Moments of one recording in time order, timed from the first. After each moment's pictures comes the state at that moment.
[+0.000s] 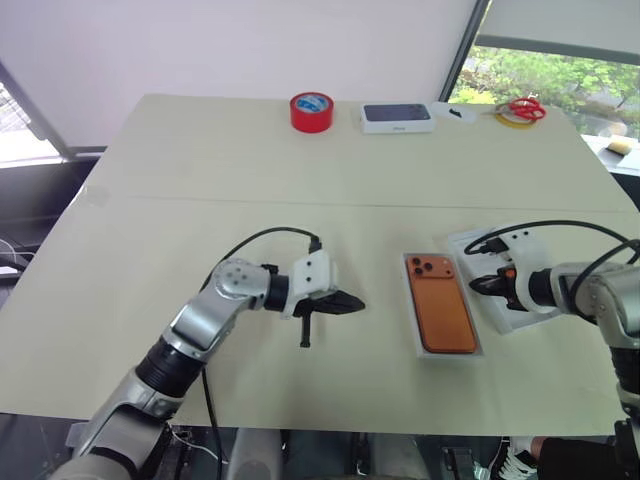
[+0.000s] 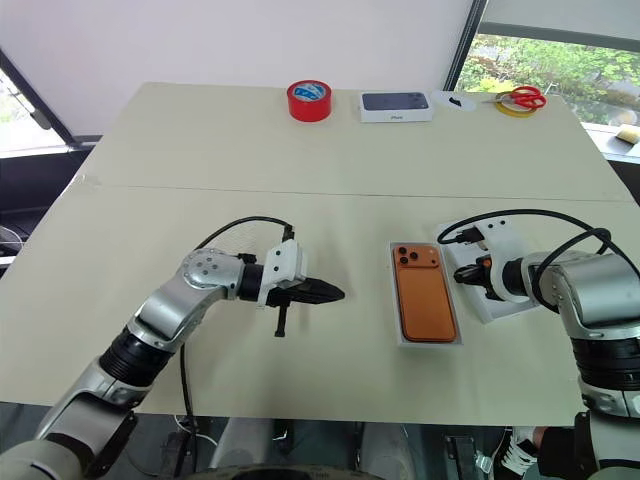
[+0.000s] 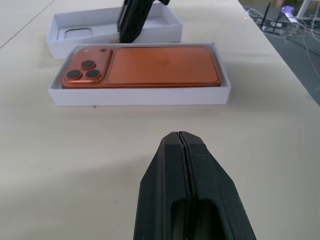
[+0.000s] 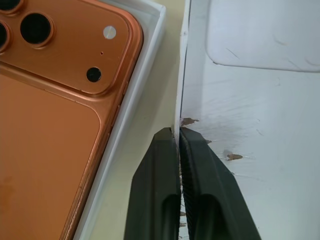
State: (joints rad) left arm -0.48 0.45 -0.40 -0.13 -0.25 0.34 -1.07; right arm -0.41 -0.89 -0.10 -0.21 0.42 1.42 0.60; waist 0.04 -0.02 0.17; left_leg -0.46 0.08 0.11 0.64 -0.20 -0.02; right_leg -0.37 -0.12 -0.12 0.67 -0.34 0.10
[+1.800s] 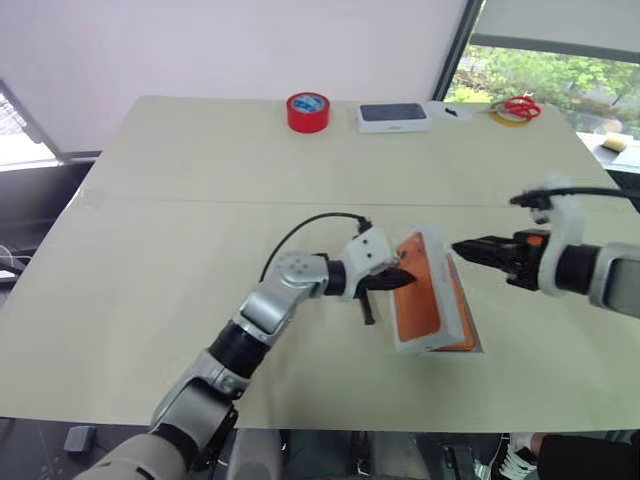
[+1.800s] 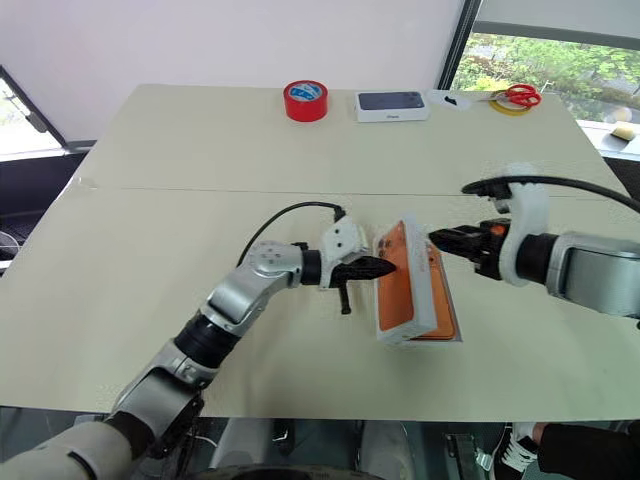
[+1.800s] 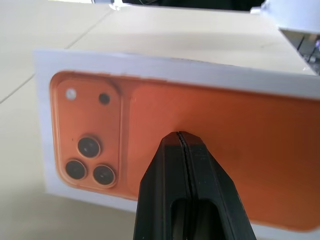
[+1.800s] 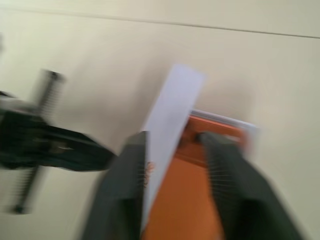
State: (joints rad) left arm -0.66 0.08 -0.46 0.16 -0.11 0.36 -0.84; right arm -0.20 -1.27 -0.26 -0.37 1.63 1.06 -0.11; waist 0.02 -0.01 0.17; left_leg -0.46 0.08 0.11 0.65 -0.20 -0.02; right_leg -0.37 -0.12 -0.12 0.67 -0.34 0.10
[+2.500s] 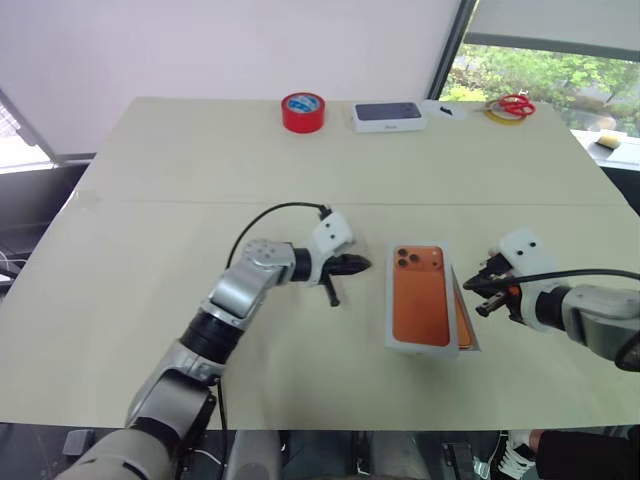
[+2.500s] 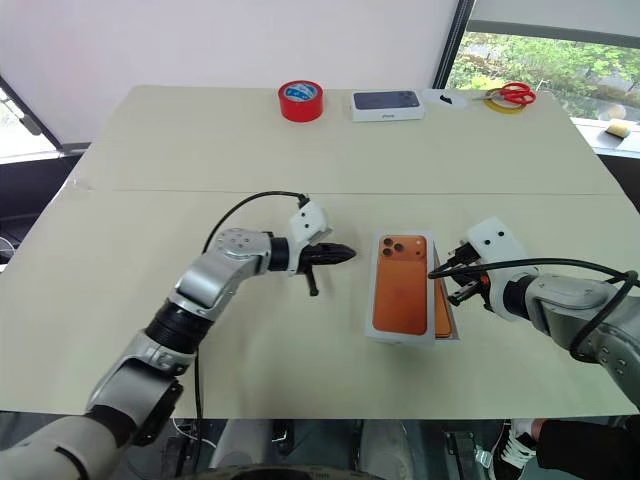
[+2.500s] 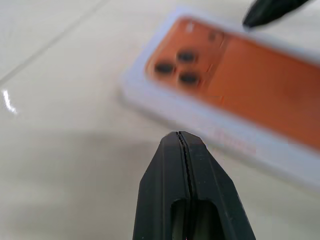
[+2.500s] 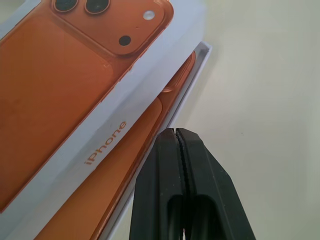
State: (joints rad) left arm -0.65 0.29 -0.36 0.07 -0.16 0.54 -0.94; right arm -0.07 -1.15 -0.16 -0.53 0.93 1.04 0.18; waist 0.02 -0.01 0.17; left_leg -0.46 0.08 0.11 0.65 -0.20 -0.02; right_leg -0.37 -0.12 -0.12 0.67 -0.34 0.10
